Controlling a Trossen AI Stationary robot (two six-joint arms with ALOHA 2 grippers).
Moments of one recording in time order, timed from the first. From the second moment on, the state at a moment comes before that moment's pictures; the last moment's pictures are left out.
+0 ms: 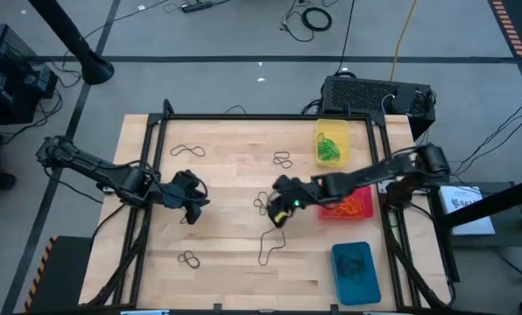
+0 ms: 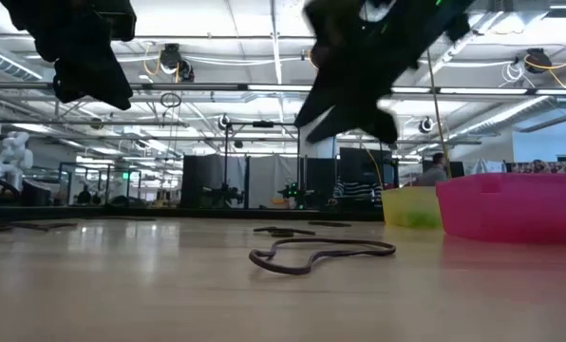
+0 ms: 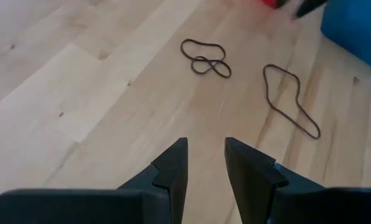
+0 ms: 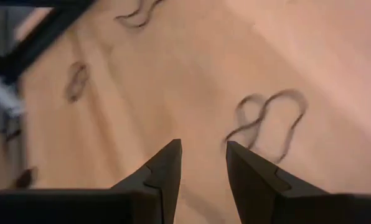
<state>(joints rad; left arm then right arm) -0.34 0.91 0.66 -0.59 -0.33 -0.83 0.16 1.62 1.03 -0.17 0.10 0.84</state>
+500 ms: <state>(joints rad) -0.38 0.91 0.66 -0.59 -0.31 -1.07 0.08 1.93 1.05 0.17 0.13 0.39</state>
